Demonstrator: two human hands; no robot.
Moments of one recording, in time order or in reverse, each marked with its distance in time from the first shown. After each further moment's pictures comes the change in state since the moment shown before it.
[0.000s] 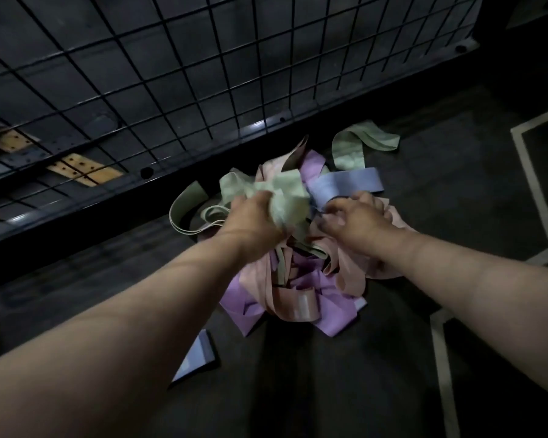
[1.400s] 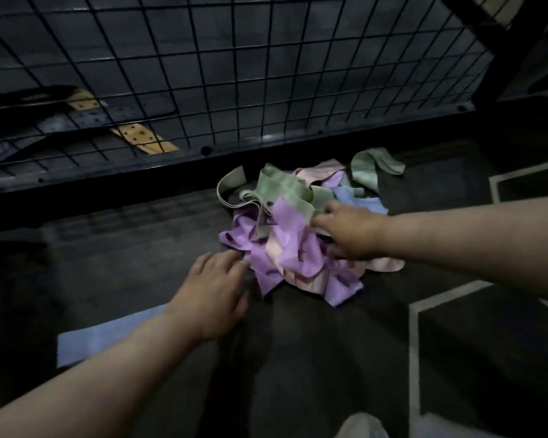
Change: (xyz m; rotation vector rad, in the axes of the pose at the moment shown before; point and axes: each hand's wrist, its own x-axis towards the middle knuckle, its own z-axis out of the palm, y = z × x) left_hand -0.160 -0.141 -0.021 0.591 0.189 0.432; right_hand -0.075 -0.080 -0.025 -0.835 -0.295 -0.533
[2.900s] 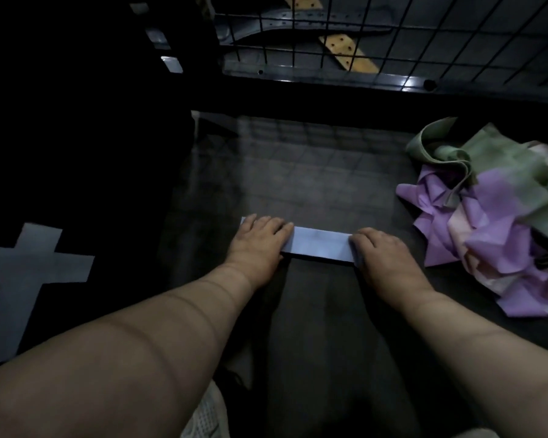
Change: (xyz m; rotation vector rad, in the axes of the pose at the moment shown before) left_hand -0.157 -0.130 0.053 0.087 -0.226 -0.479; right_hand 0.046 -0.252 0.091 0.157 0.242 -0.273
